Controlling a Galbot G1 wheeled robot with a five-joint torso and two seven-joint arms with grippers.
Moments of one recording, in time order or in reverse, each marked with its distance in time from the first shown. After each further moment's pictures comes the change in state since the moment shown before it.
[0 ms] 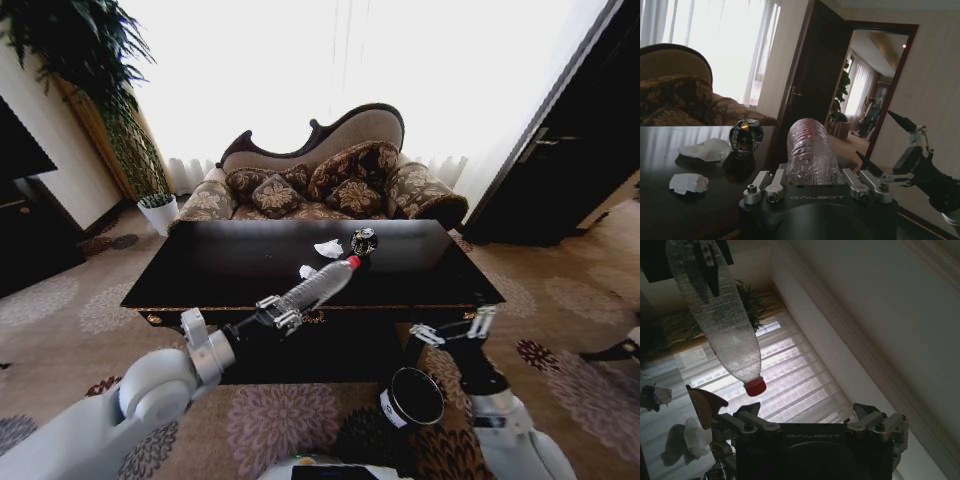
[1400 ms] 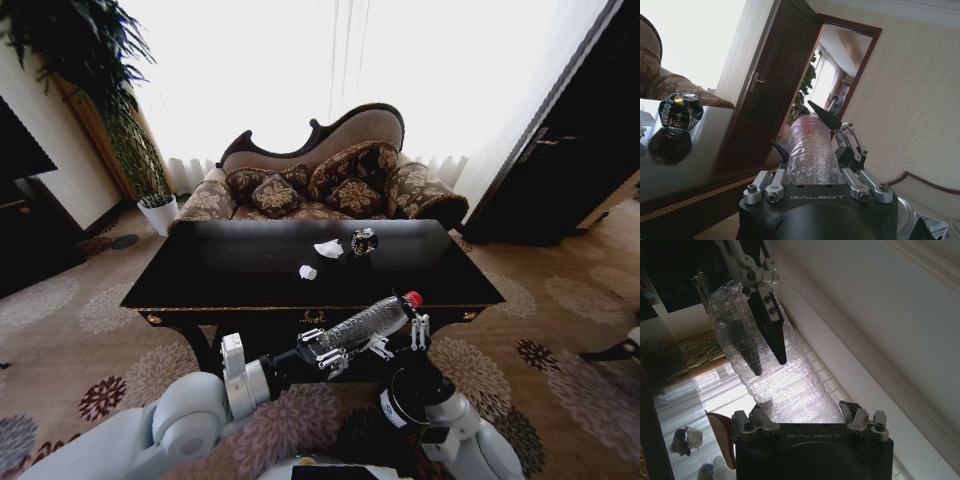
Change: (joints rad) left arm -0.135 -0.078 0.313 -0.025 0.039 0.032 -0.034; right arm -0.007 0.054 -0.182 0.015 -0.151 0.014 0.022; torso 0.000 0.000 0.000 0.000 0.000
